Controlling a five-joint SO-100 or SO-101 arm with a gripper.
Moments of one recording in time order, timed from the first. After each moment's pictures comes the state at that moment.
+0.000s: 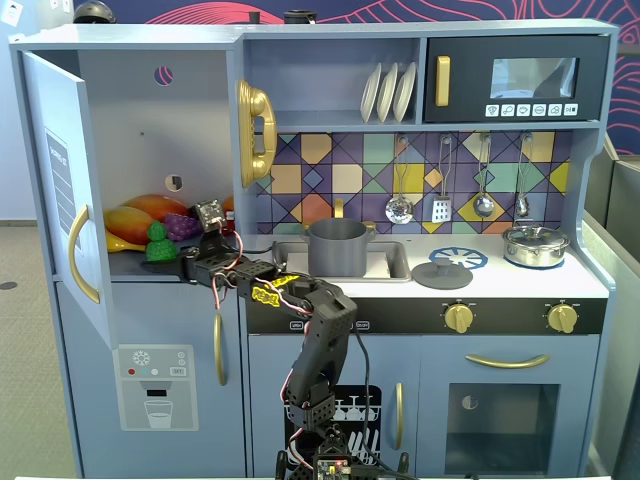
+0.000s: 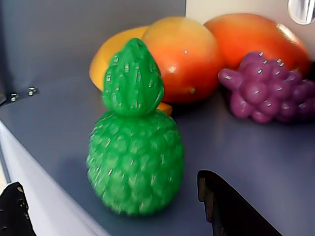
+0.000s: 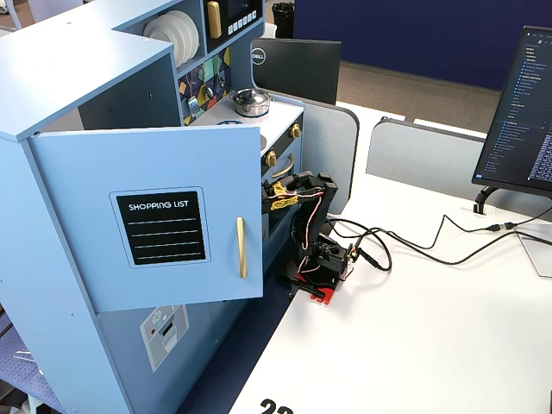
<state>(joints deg) -46.0 107.8 109.6 -6.4 -92.7</state>
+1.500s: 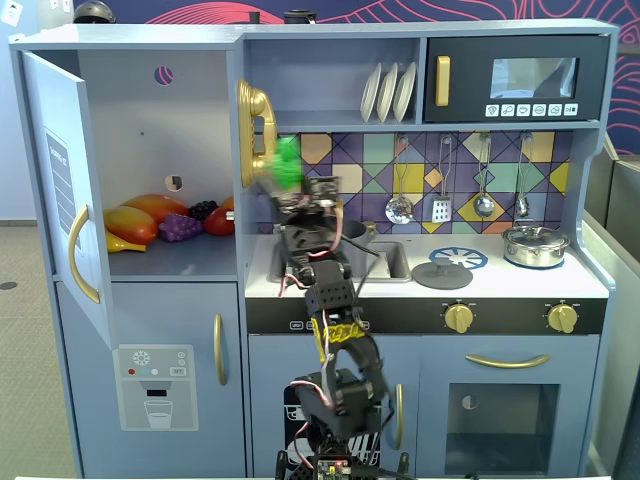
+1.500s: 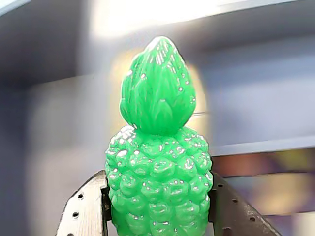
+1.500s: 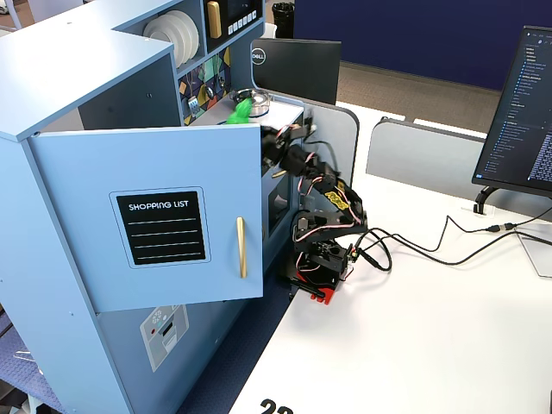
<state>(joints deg) -15.9 163.5 114.9 13.7 -85.5</state>
